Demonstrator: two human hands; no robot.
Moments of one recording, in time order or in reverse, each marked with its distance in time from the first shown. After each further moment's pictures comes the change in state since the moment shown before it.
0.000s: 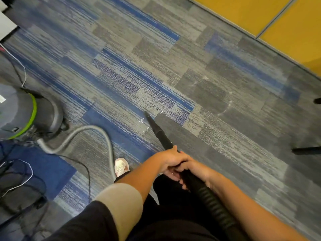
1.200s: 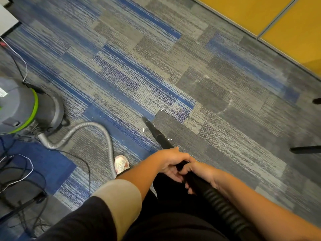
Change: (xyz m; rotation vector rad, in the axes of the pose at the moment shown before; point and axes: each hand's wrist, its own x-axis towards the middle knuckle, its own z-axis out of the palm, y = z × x) left_hand -0.009 -0.013 0.005 -0.091 -0.076 -0.055; right_hand -0.023 0.007 0.006 -0.112 0.018 0.138
